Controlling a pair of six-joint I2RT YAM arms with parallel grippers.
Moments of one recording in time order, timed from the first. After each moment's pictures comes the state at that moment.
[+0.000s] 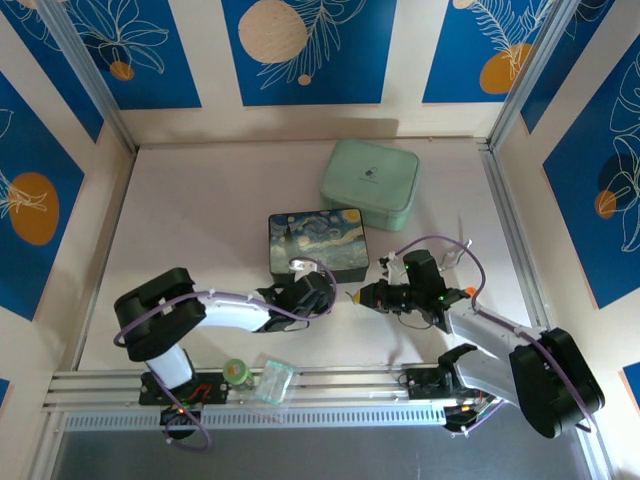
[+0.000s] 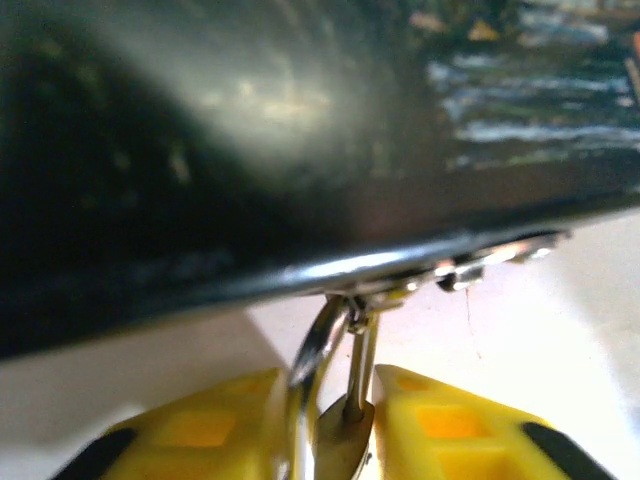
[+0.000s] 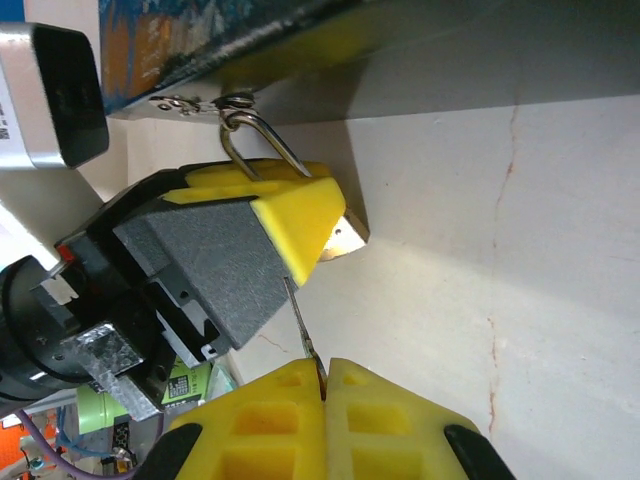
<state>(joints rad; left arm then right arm) -1.08 1.67 0.69 0.16 -0.26 -0.98 0.43 1.08 0.30 0.01 -0.70 0.75</state>
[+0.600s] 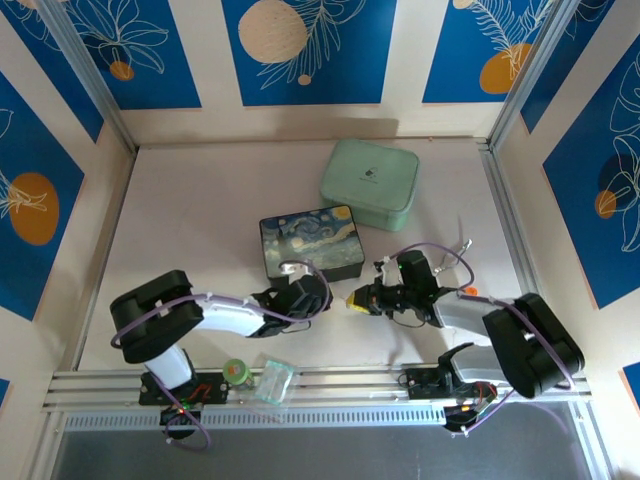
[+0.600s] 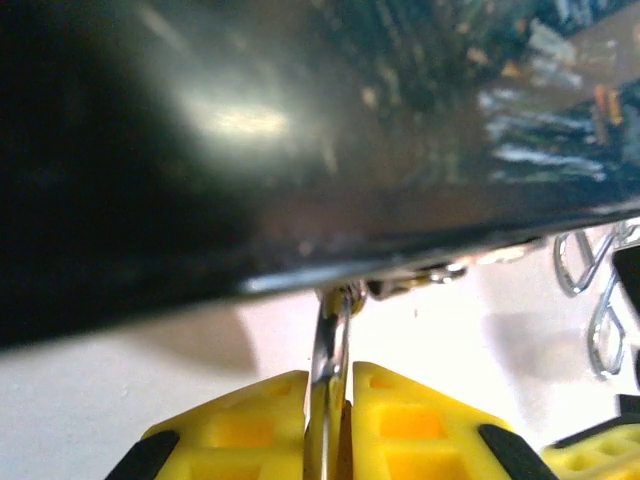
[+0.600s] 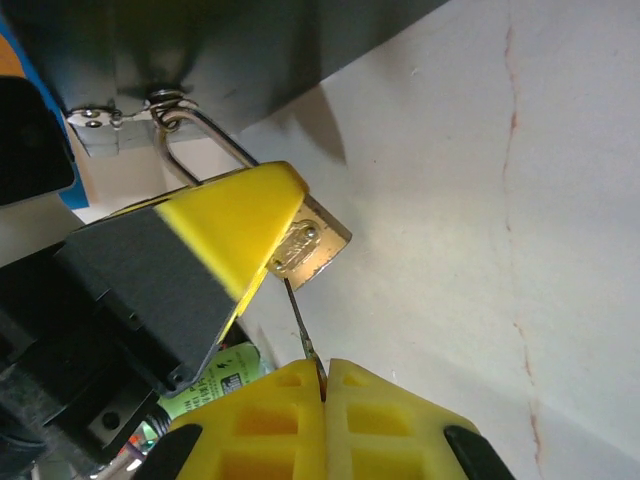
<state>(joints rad) -1.09 1.64 0.62 0.32 -0.26 -1.20 0.43 1.32 0.28 0.25 -0.82 0.97</state>
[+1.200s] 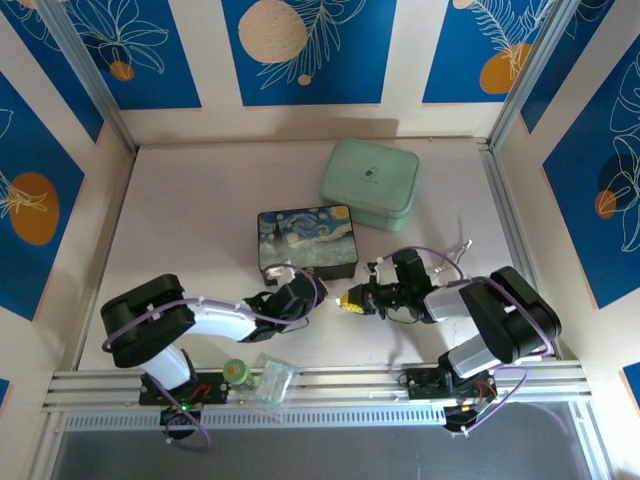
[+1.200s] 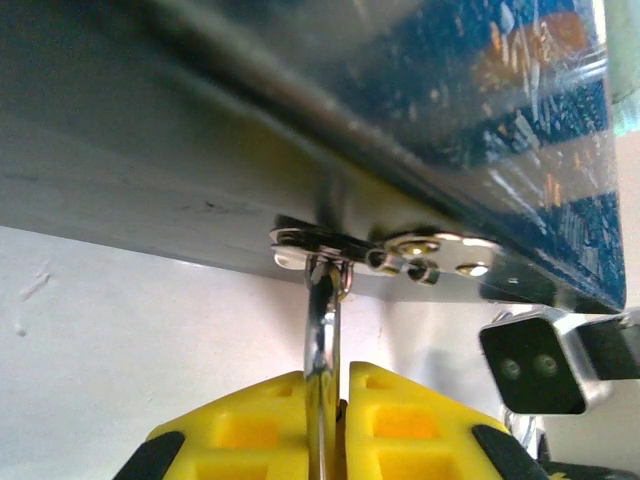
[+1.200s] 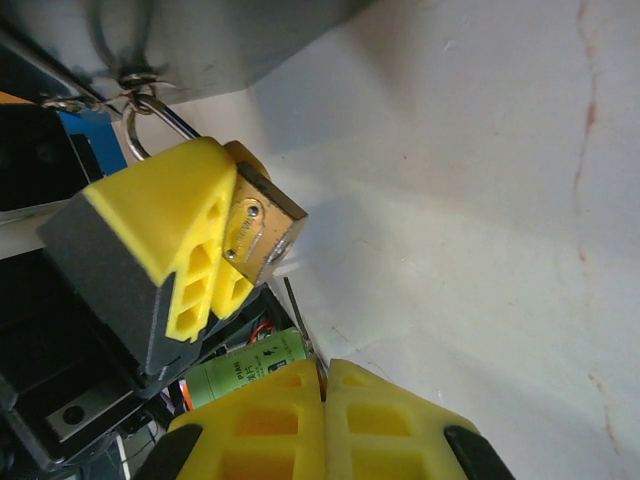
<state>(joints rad) -1.08 1.59 0.54 0.44 -0.36 -1.41 0.44 1.50 0.28 0.49 -0.93 1.11</state>
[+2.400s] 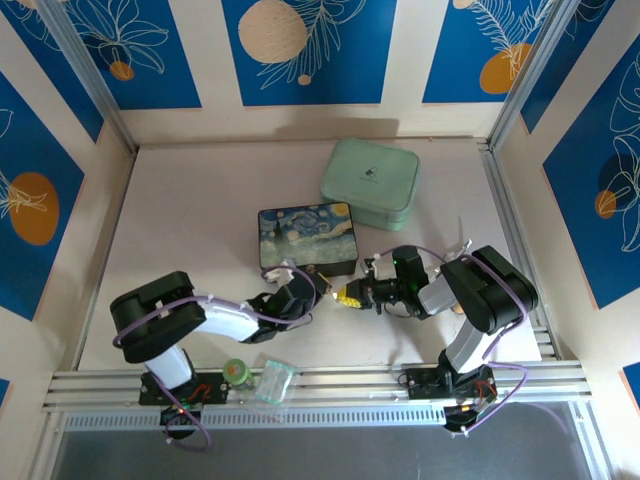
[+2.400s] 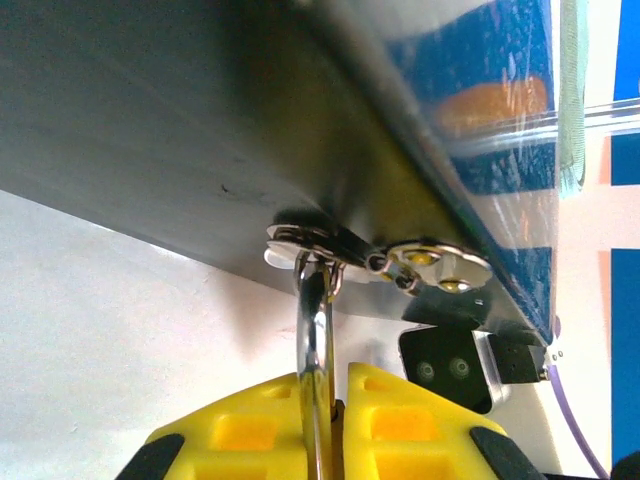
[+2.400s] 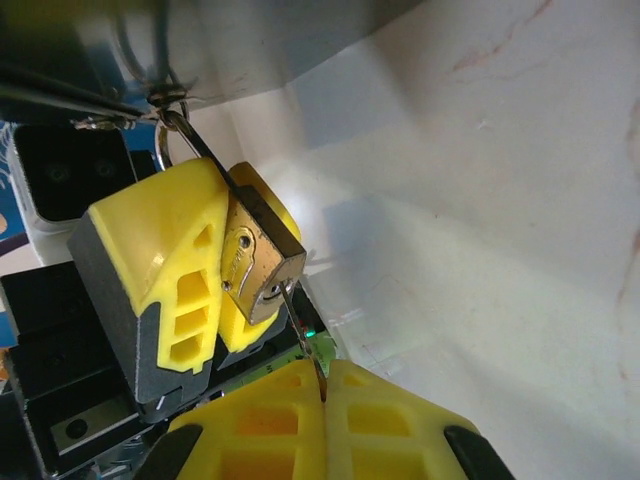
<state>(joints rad) -1.08 1.65 0.52 0.59 -0.38 -1.55 0.39 1.69 0.31 0.75 -1.04 1.20</state>
